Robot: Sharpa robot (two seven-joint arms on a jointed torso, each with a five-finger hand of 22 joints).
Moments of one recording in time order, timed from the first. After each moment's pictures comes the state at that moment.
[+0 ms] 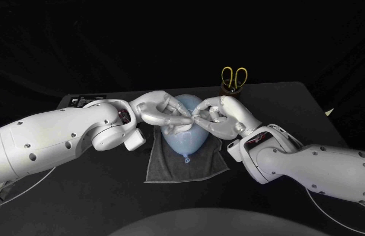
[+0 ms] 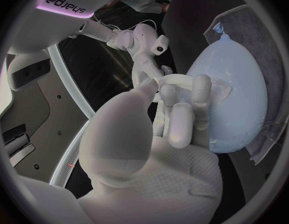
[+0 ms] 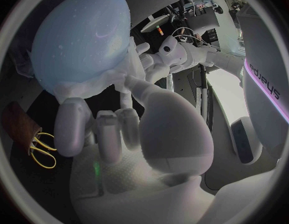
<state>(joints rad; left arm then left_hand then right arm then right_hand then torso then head) 1.20 -0.85 -0.08 1.64 -0.64 0.01 0.17 1.37 -0.15 0.36 0.15 0.05 0.96 0.12 0.35 0.38 1.14 0.04 1.00 0.70 1.43 -0.03 1.41 1.05 0.16 1.10 0.07 1.06 0.65 1.08 -0.88 -0.16 1.84 -1.15 -0.88 0.08 1.29 -0.15 0.48 0.01 0.15 0.99 0.08 0.45 0.45 1.46 0.01 1.47 1.31 1.47 -0.05 1.57 1.31 0.05 1.45 0.06 1.24 1.31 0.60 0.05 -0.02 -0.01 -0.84</state>
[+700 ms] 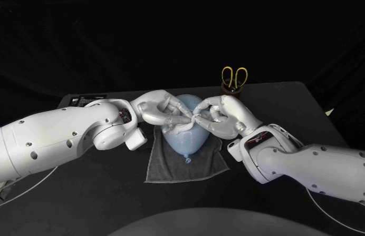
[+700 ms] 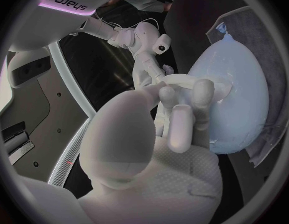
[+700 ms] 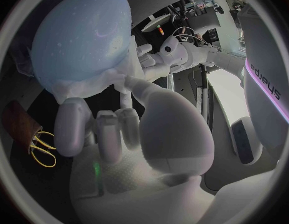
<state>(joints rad) 1.20 -0.84 -0.08 1.64 -0.60 0.01 0.17 1.42 -0.11 0.61 0.06 0.05 0.98 0.11 0.40 0.39 1.20 0.03 1.02 0.76 1.46 -0.04 1.43 1.11 0.16 1.14 0.06 1.14 0.75 1.08 -0.88 -0.16 1.84 -1.16 -0.88 0.06 1.28 -0.16 0.48 0.03 0.23 0.98 0.08 0.46 0.45 1.46 0.01 1.46 1.31 1.47 -0.05 1.57 1.31 0.05 1.45 0.06 1.24 1.31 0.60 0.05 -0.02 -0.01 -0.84</state>
